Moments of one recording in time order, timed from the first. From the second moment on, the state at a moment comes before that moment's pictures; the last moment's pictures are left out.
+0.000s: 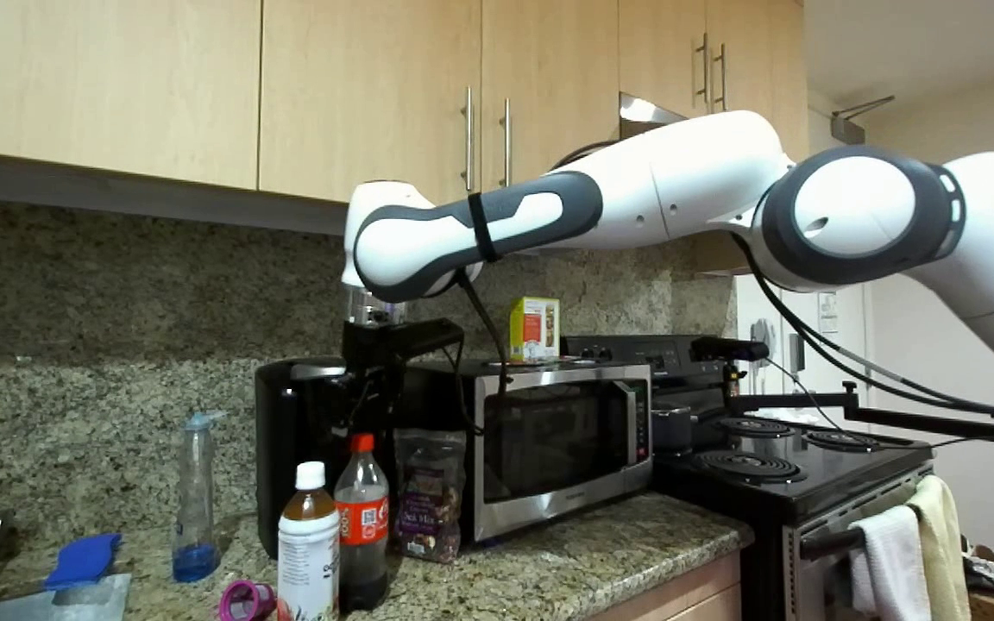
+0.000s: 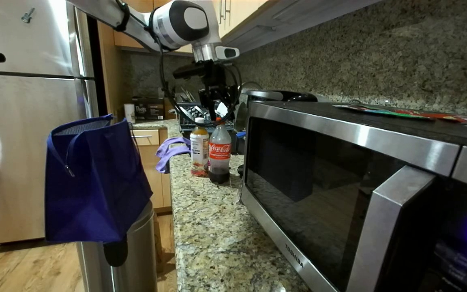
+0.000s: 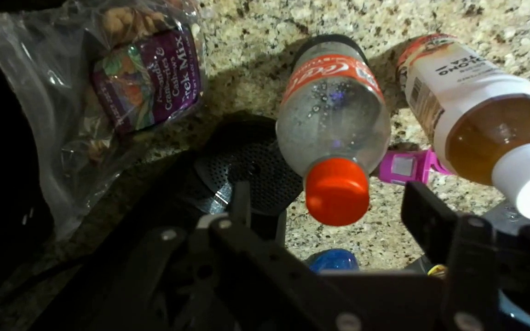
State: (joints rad) arm 0.09 0.63 -0.02 -1.12 -0.14 1.97 0.05
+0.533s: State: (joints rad) arm 0.09 0.64 -0.02 -1.09 -0.14 1.97 0.05
